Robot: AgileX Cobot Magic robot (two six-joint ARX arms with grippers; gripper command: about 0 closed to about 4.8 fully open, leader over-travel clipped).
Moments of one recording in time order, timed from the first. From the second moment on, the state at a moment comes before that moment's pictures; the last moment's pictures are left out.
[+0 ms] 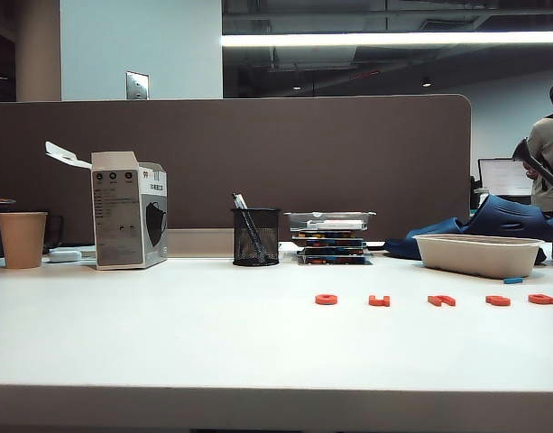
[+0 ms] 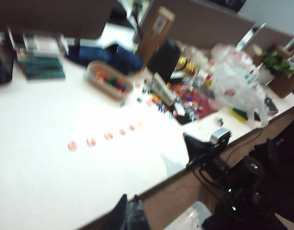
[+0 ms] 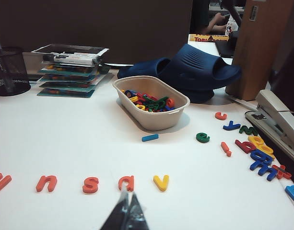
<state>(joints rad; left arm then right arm) -0.41 0.76 1.63 -1.16 0.43 -0.34 -0.01 0.00 0.01 -0.02 -0.02 -0.02</state>
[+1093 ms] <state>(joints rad) -0.87 1.20 1.63 -0.99 -0.07 -0.59 -0.01 0.00 0.01 -0.04 0.03 -0.02</state>
